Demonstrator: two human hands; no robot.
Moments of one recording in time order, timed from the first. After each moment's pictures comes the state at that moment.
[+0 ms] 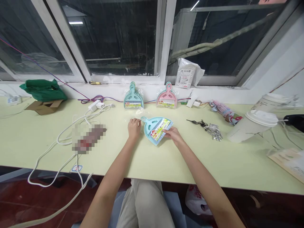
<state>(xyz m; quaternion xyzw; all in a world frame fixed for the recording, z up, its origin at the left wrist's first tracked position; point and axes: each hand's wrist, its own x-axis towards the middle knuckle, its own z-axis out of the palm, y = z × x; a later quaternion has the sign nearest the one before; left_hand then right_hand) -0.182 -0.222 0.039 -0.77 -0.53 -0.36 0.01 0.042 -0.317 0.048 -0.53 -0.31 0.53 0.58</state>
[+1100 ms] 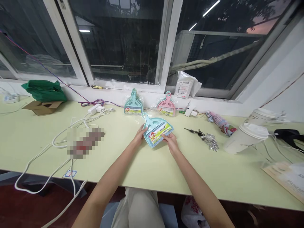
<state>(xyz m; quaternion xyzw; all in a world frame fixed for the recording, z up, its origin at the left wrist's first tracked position) -0.150 -0.233 0.041 -0.44 -0.27 -0.47 -0.71 0.028 -0.316 0.042 -0.47 -0.32 0.47 0.67</state>
